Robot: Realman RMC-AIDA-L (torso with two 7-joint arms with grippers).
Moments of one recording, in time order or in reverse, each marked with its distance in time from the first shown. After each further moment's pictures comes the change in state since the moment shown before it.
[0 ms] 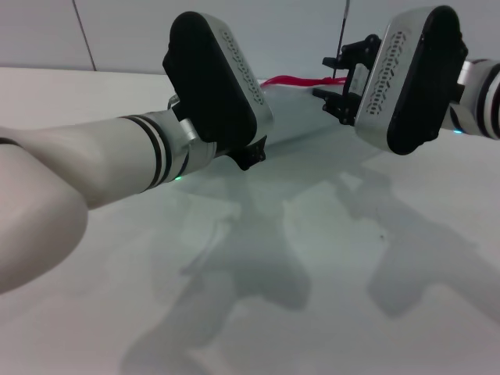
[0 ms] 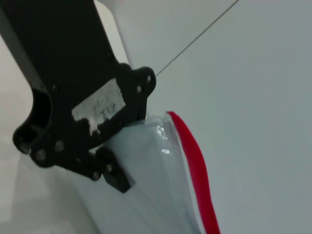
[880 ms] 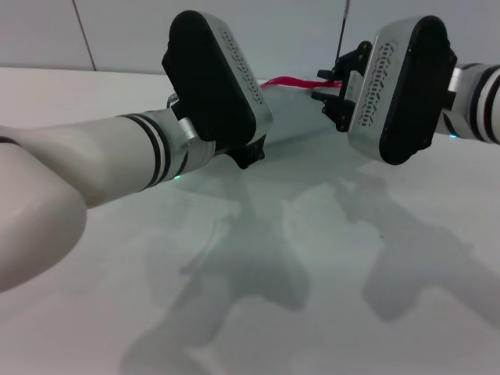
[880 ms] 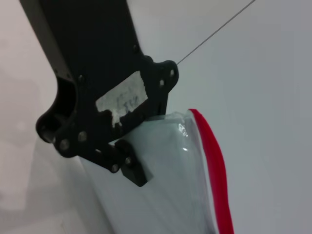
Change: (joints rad) left arm -0.001 0.002 -0.001 0.001 0.003 0.000 0.000; right arm 0.008 0.002 -0.018 -0.005 -0.030 -0.022 -0.001
